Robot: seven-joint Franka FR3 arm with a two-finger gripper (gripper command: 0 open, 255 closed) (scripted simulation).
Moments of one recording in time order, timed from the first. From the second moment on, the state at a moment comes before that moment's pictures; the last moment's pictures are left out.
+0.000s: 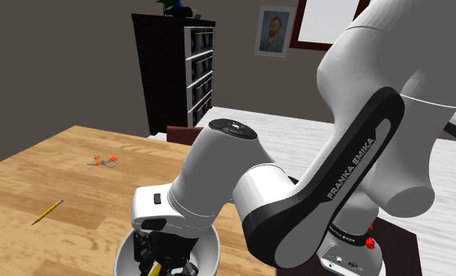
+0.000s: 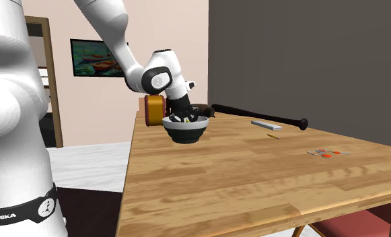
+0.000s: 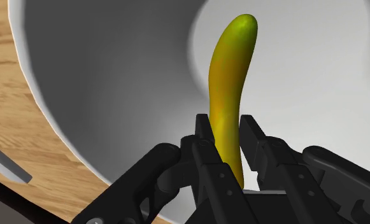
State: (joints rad) arm 0.64 -0.06 0.39 -2.55 0.21 2.95 -0.92
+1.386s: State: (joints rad) arm 0.65 -0.23 0.36 -2.47 0.25 2.70 -0.93
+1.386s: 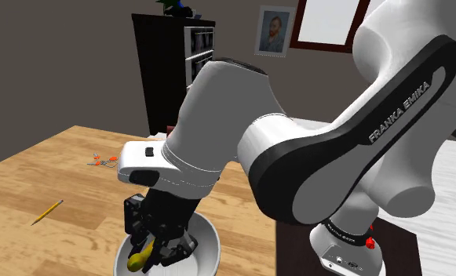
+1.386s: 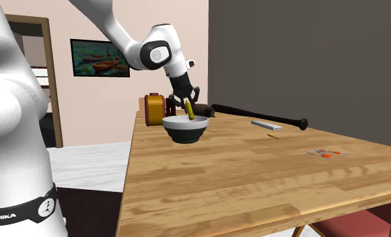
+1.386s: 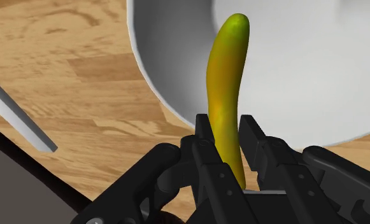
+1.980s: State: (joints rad) arm 0.65 -0.30 0.35 -2.40 0.24 2.57 -0.93
